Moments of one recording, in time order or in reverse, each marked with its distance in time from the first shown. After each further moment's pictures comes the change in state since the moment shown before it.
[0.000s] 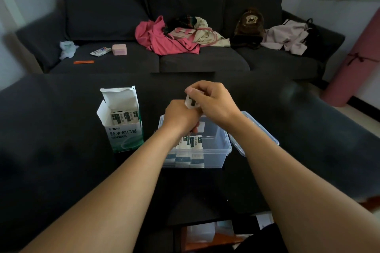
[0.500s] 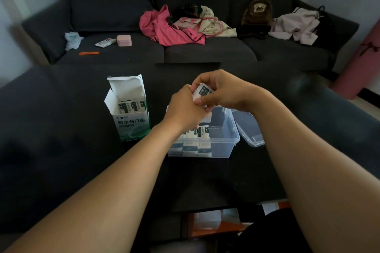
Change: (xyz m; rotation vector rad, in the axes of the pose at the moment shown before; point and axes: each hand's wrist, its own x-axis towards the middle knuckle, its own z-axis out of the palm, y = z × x) left_hand 0.007 -0.022 -0.007 0.203 -0.021 0.237; right_hand 0.018 -0.003 -0.025 -0.061 -0.464 0.085
